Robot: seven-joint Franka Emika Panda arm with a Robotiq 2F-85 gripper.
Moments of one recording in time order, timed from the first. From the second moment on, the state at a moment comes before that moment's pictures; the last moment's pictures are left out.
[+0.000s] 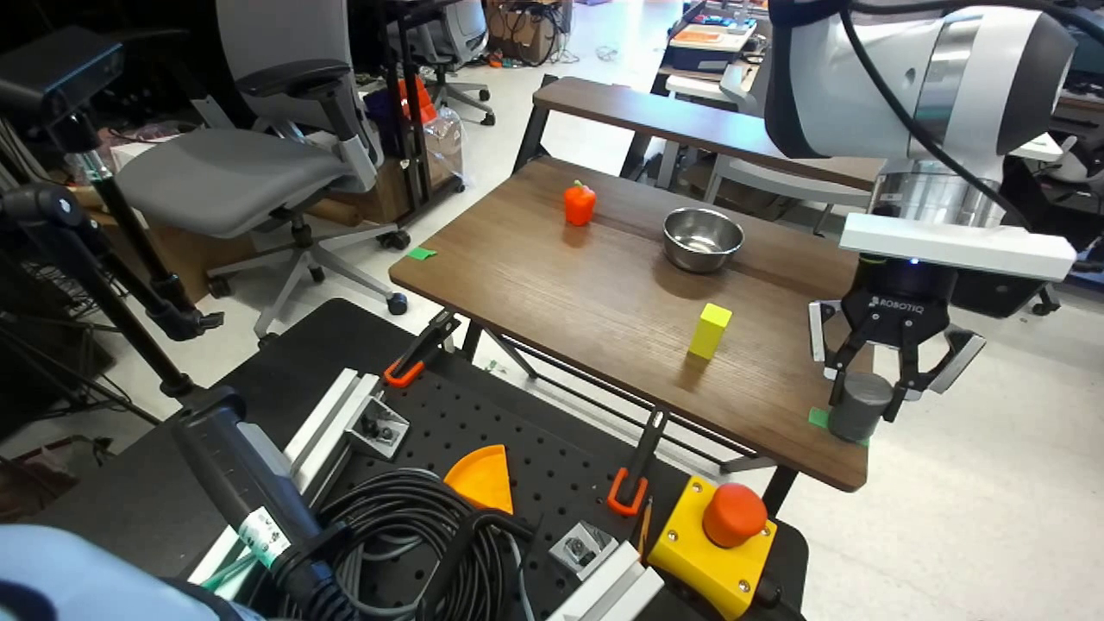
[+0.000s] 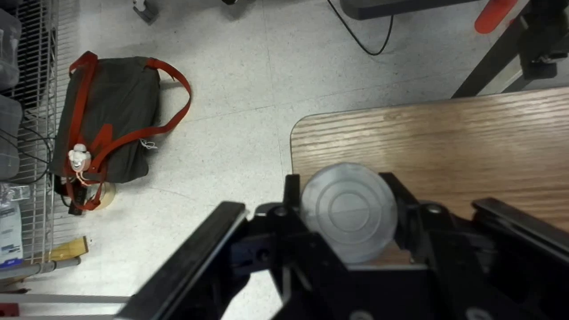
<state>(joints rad) -0.19 0.76 -0.23 -1.70 -0.25 2.01 -0.17</state>
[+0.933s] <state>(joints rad) -0.26 0.92 -0.09 -1.09 0.00 1.57 -0.21</state>
